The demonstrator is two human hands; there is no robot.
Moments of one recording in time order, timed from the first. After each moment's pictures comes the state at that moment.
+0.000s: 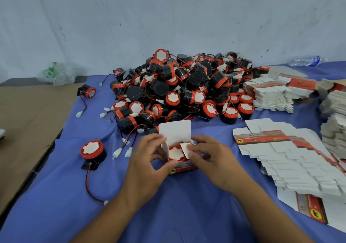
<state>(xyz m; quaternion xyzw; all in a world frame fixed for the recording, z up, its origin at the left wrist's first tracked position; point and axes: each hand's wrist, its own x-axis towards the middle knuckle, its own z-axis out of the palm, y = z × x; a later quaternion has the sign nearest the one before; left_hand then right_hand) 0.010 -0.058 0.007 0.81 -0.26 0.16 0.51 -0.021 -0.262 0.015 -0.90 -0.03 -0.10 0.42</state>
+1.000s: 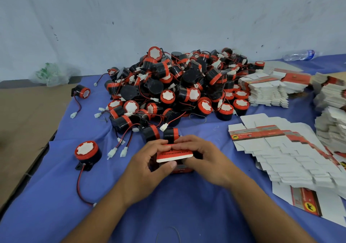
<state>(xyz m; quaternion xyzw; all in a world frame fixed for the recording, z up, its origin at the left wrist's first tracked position) 0.017 -0.053 0.000 0.79 -0.30 0.00 0.53 -0.015 -0.261 0.012 -0.82 -0.14 -0.03 0.55</state>
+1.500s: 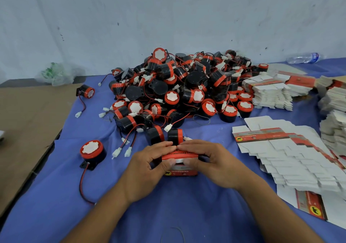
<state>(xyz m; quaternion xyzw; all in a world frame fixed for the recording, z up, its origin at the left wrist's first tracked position) 0.022 -0.046 0.004 0.81 -0.31 0.04 0.49 -0.019 -0.271 0.015 -0.85 -0.16 -0.04 0.50</state>
